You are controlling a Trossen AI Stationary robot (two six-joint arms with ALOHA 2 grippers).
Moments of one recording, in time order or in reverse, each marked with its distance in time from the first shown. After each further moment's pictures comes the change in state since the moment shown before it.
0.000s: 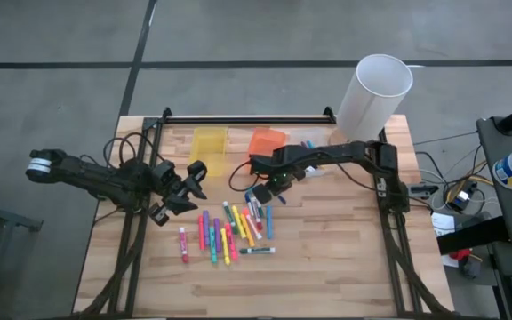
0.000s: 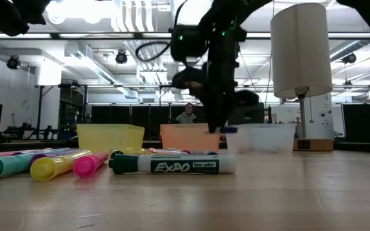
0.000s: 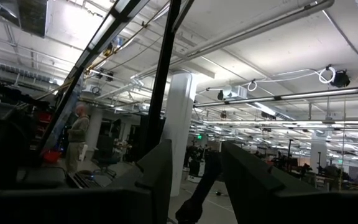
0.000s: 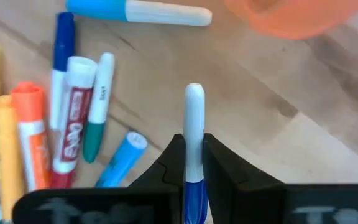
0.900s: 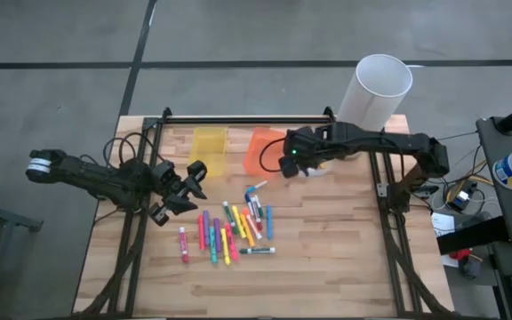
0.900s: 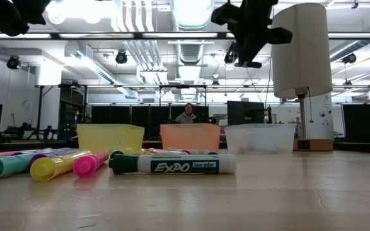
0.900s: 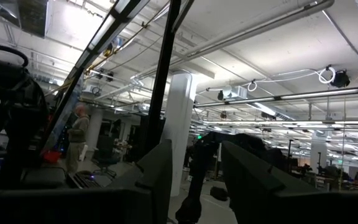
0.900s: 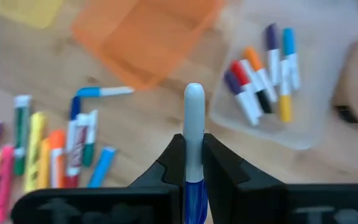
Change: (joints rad) left arm 0.000 0.000 0.000 0.001 0.000 0.000; right arm -0.011 -0.411 0.002 -0.264 0.354 0.131
